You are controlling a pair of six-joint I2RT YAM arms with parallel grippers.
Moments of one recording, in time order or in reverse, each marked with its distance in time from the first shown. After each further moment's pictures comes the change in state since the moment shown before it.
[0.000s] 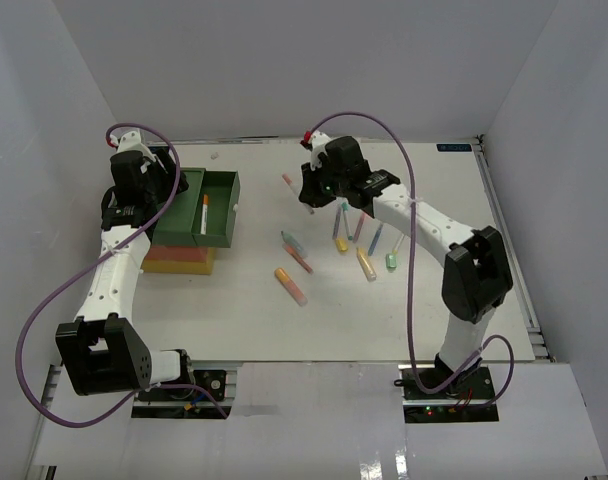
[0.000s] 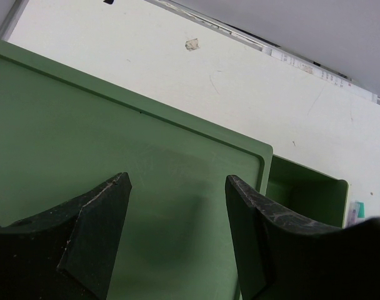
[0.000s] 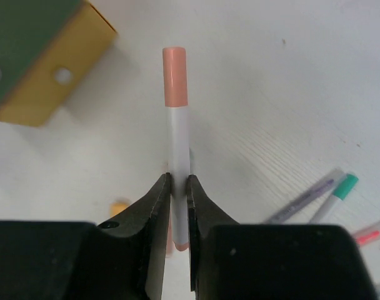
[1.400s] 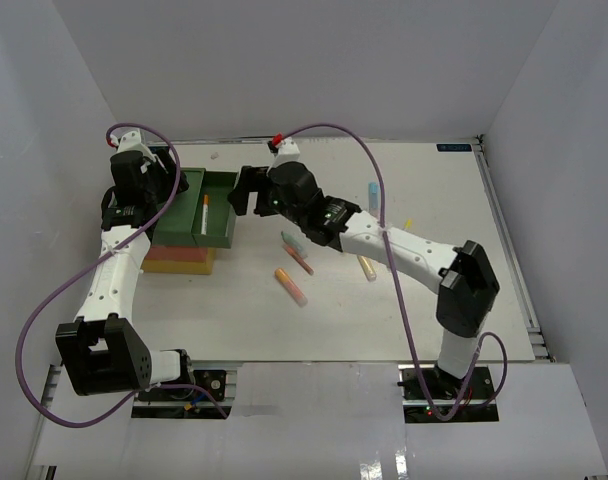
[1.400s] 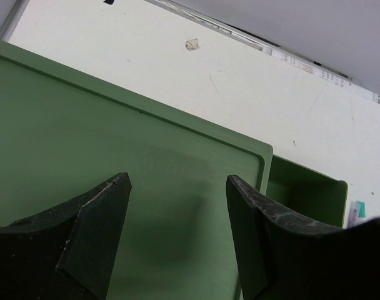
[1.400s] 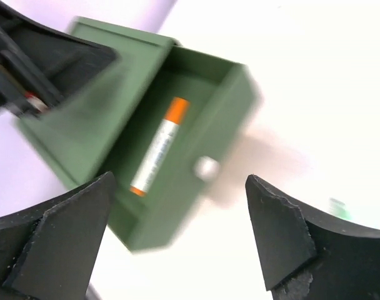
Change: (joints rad) left arm 0.000 -0.002 0.000 0.000 -0.002 0.003; right arm 0.339 0.011 0.082 0.313 0.375 0.546
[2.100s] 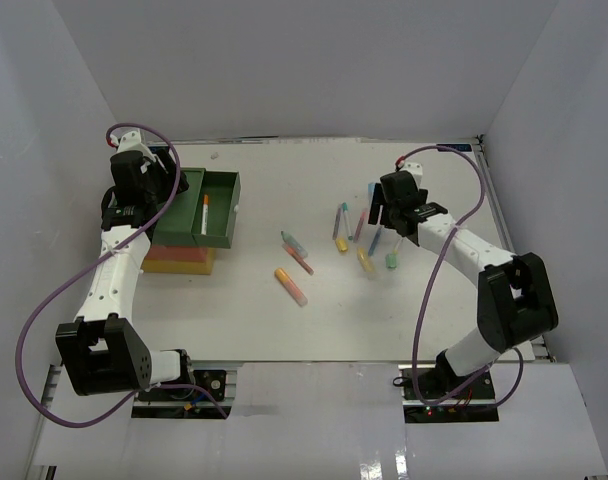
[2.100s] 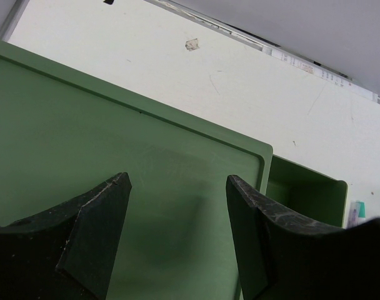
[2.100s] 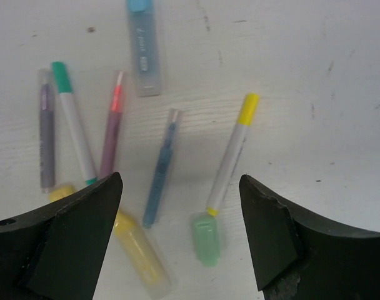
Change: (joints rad) left arm 0.000 0.000 0.000 0.000 0.001 0.000; right arm -0.523 -0.321 -0.577 -0.261 0.218 -0.230
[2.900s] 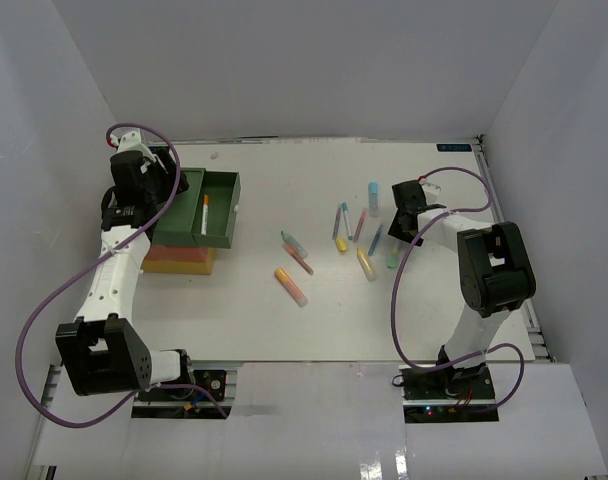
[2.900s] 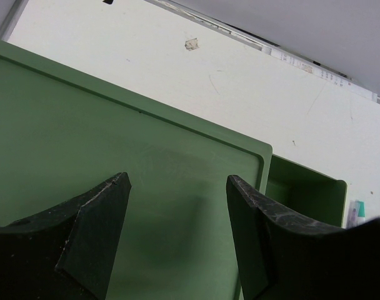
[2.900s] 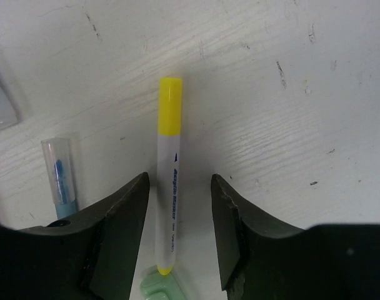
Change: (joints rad) left arm 0.000 -0.001 0.000 -0.002 0.002 0.000; right arm -0.180 0.250 -0.021 0.009 -0.014 0.185
